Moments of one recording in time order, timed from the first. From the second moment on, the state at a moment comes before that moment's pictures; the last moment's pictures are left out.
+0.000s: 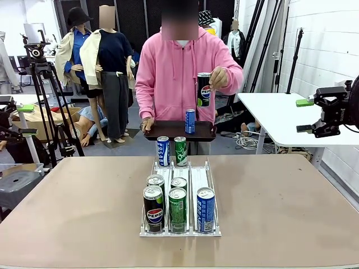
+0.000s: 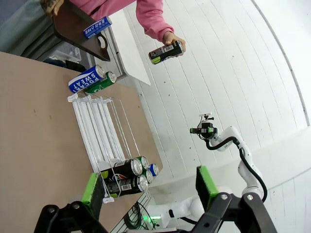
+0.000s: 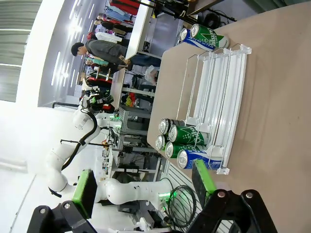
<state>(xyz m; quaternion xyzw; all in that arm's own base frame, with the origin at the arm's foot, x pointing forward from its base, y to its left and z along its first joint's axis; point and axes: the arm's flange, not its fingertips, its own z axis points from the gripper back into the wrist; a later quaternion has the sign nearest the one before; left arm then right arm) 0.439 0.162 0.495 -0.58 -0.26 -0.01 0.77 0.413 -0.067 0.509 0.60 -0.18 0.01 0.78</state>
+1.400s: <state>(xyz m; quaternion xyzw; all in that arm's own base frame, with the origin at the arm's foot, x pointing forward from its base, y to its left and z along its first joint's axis) 0.439 0.162 0.495 -0.58 -0.26 -0.01 0.77 0.413 -0.067 0.509 0.60 -0.18 0.01 0.78</state>
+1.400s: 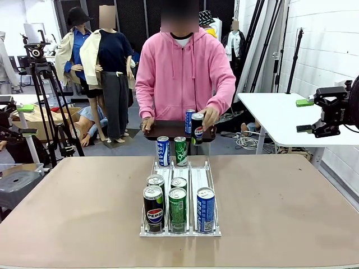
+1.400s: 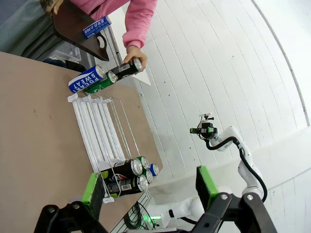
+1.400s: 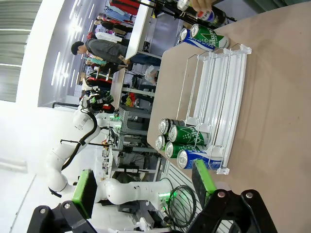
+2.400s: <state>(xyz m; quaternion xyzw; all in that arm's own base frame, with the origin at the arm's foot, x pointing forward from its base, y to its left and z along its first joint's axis) 0.439 0.162 0.495 -0.58 -0.26 -0.01 0.77 0.413 -0.067 0.509 0.60 -0.18 0.01 0.78</state>
